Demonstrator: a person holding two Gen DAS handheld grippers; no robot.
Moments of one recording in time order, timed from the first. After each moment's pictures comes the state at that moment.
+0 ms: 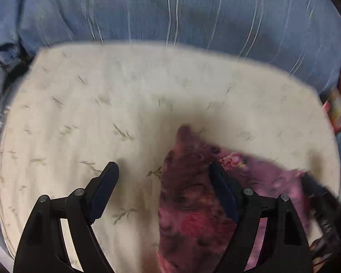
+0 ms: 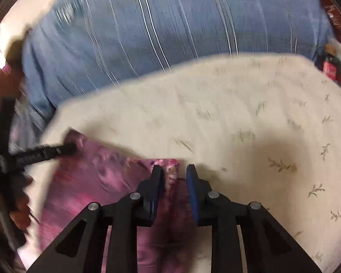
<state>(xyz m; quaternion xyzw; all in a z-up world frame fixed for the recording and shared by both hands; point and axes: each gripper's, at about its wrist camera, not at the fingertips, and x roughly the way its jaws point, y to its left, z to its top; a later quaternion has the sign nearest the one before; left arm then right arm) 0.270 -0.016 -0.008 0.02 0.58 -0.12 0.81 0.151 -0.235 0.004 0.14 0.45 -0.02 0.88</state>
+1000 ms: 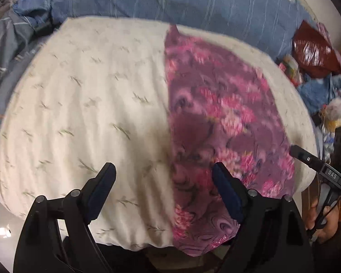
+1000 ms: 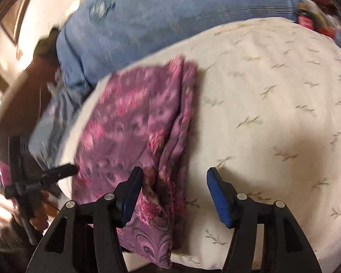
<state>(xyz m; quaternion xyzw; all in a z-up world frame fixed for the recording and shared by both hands) 0.070 0.070 0.024 -0.02 0.54 -0.20 0.82 -0.010 -0.240 0.011 0.23 0.44 0.06 0.87</state>
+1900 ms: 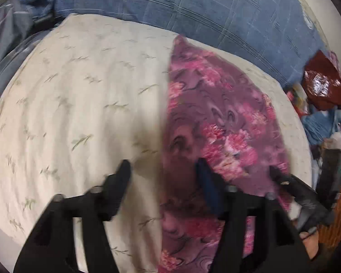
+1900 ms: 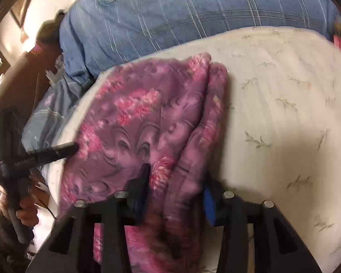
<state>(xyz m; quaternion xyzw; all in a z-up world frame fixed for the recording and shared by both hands) 0.117 0.061 0.005 -0.08 0.53 -0.17 0.82 0.048 -0.209 -0.005 0.20 0.43 0.10 0.88</state>
